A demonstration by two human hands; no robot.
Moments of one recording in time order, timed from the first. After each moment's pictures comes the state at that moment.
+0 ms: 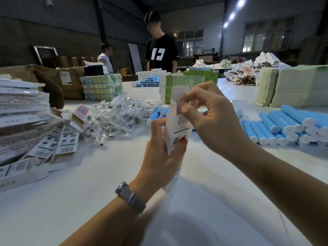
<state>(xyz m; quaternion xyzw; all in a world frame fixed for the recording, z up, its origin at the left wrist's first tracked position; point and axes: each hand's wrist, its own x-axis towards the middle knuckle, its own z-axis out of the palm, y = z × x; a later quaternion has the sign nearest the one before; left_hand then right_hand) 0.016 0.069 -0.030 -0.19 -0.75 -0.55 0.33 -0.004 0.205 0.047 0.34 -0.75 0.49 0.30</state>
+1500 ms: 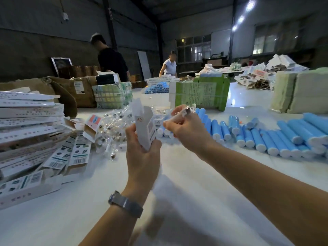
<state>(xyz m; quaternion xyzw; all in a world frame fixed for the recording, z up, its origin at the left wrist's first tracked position) -0.003 0.021 -0.022 0.01 -0.70 -0.57 0.44 -0.074 0.134 0.026 0.29 -0.75 0.59 0.12</state>
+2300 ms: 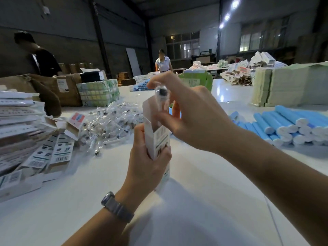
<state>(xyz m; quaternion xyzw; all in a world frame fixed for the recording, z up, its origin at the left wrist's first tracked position) 0.019 0.063 -0.026 -0.17 -0.73 -0.53 0.39 0.005 0.208 0.079 0.46 -0.77 0.27 0.36</state>
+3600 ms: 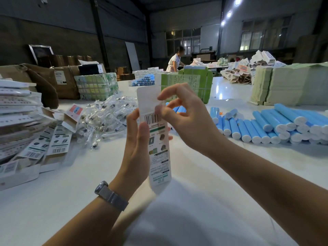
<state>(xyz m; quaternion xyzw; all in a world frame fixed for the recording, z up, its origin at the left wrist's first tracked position) 0.022 0.058 -0.019 -0.22 -0.66 -0.65 0.31 -0.012 0.191 0.044 0.40 -0.71 0.54 0.21</state>
